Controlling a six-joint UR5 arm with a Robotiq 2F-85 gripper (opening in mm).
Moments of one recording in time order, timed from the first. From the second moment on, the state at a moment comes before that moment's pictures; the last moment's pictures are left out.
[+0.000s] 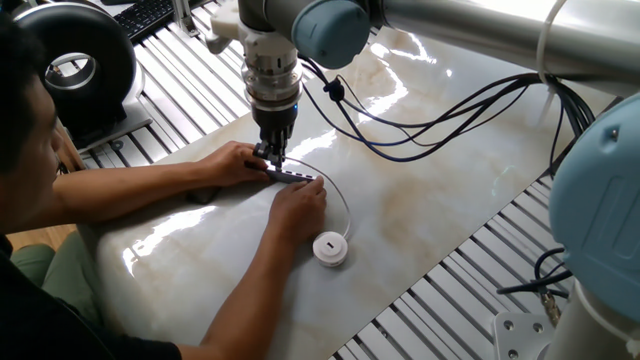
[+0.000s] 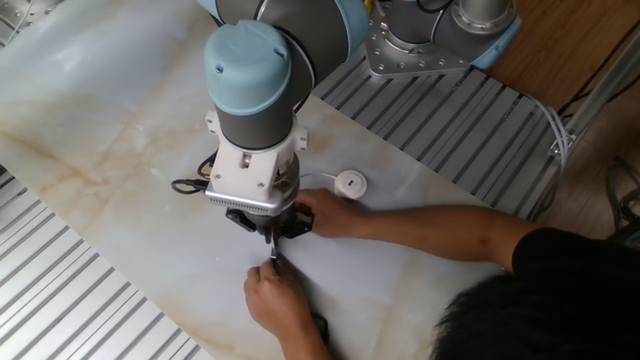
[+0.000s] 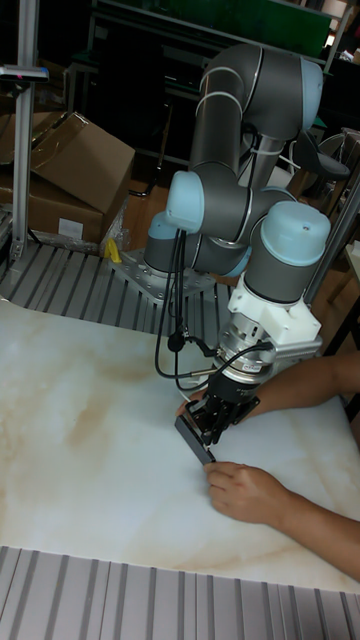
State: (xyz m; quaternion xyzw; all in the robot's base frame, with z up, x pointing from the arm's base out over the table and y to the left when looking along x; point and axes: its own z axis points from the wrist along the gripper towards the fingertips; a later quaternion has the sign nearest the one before) arm 0.584 0.101 0.048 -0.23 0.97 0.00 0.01
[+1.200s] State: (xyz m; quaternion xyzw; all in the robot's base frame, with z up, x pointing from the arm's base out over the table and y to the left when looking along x) arm 0.583 0.100 0.049 -0.23 0.97 0.00 0.01
